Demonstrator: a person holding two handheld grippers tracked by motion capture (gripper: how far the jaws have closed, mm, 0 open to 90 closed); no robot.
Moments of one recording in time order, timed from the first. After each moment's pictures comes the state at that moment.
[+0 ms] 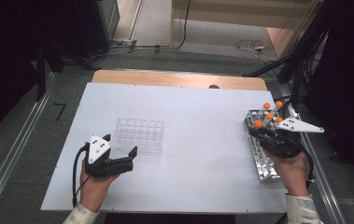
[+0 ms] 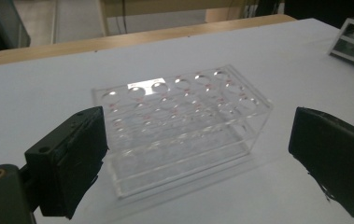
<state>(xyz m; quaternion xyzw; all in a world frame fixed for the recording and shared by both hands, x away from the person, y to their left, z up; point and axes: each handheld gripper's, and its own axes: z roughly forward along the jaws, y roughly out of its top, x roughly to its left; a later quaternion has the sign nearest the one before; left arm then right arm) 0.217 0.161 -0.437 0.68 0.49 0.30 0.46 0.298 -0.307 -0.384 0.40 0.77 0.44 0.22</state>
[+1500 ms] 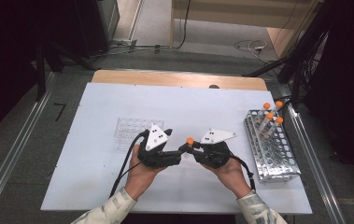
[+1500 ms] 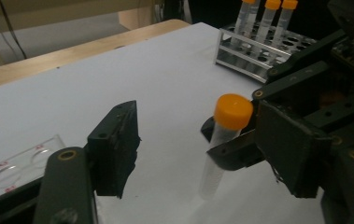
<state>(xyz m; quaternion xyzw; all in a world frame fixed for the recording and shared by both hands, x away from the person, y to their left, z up) 0.254 0.052 -0.422 0.75 0.37 0.21 0.51 0.290 -0.151 -0.436 0.25 0.86 0.43 0.13</state>
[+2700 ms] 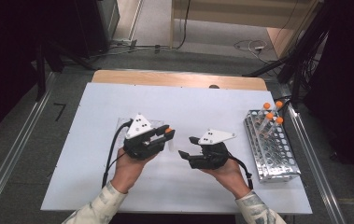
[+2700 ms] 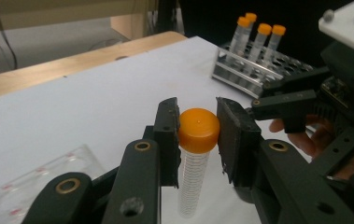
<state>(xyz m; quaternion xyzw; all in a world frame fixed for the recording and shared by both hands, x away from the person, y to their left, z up) 0.259 0.093 -0.392 0.73 0.38 0.18 0.54 0.286 -0.148 -0.432 0.26 0.85 0.44 0.13</state>
